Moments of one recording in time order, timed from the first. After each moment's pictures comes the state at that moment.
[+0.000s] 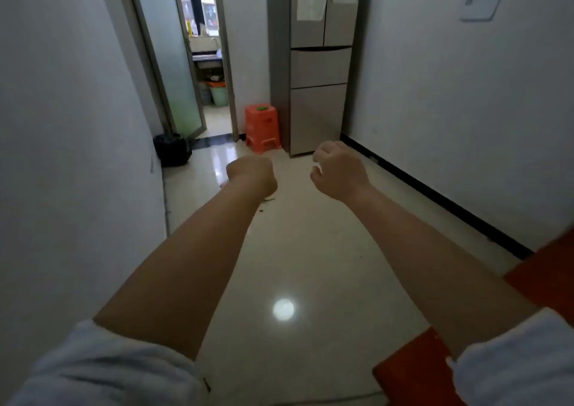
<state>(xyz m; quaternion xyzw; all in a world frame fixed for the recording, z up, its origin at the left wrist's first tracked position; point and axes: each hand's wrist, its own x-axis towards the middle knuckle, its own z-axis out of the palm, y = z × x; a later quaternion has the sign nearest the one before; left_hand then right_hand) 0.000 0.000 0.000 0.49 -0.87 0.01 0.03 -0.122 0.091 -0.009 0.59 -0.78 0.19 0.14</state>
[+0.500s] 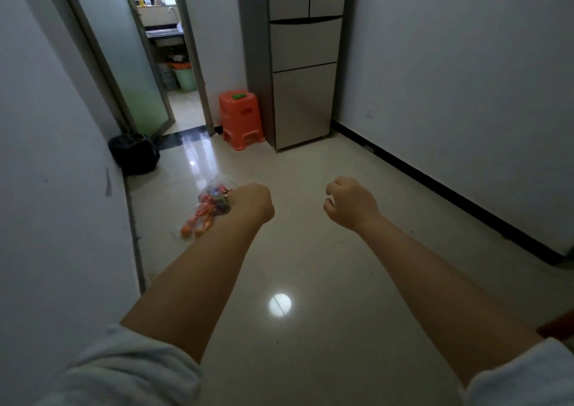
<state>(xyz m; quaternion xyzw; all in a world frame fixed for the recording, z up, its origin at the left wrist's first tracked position) -0.163 -0.293 -0.057 0.43 -0.90 -0.01 -0.08 -0.293 -0.178 -0.078 0.50 -0.86 0.11 0.04</state>
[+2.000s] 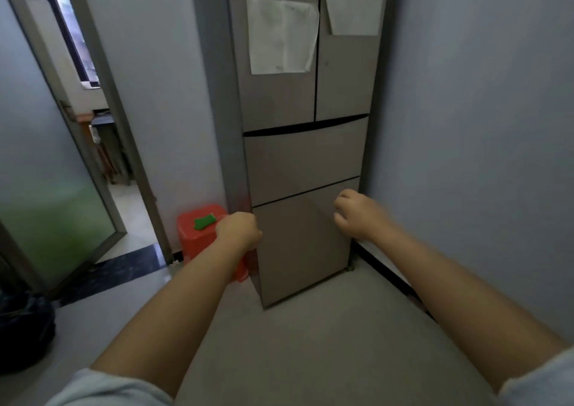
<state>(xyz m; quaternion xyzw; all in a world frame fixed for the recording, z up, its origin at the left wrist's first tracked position) -0.952 -1.138 -0.010 0.45 -0.89 -0.02 -0.01 -1.133 -1.009 -0.010 0.55 -0.82 0.12 0.08</state>
